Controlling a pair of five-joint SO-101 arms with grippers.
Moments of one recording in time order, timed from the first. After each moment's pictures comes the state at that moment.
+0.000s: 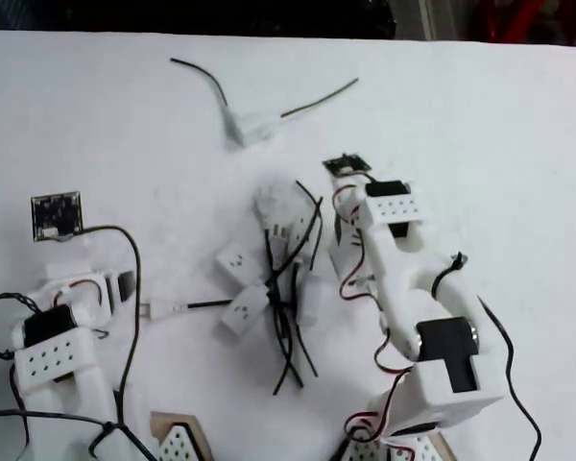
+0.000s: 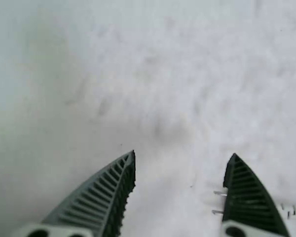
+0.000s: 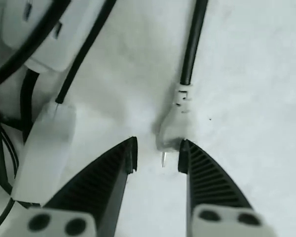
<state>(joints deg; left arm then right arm) -29.9 -53.5 74.6 47.5 -13.1 -9.8 7.1 25.9 71.2 12.7</state>
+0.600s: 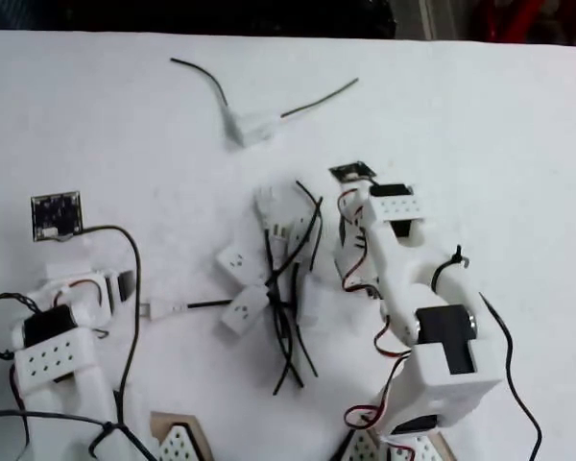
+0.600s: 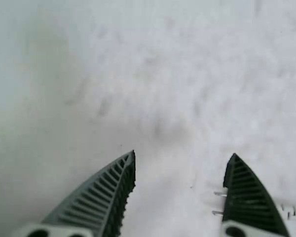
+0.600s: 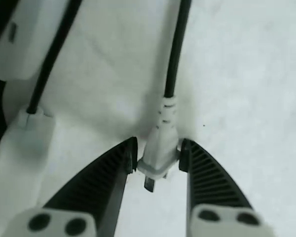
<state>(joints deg) -29.9 -53.5 74.6 47.3 -13.1 -9.0 8.6 26.3 69.5 13.1</state>
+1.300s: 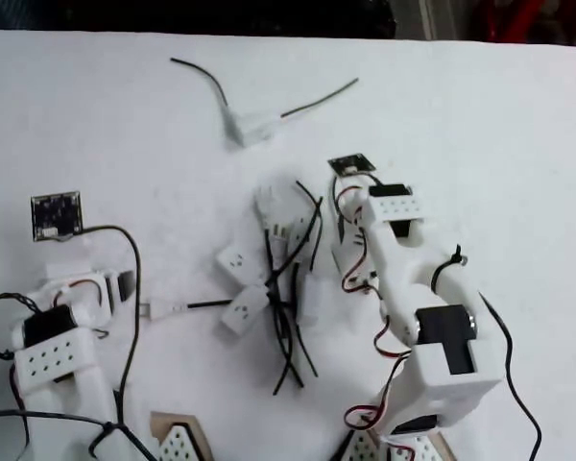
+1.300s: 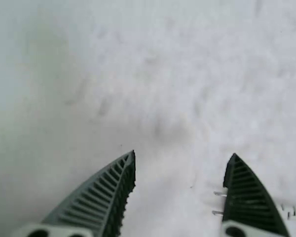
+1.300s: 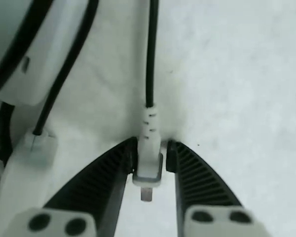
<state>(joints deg) -29.9 -53.5 74.6 47.3 -13.1 -9.1 8.6 26.3 65.2 13.1</state>
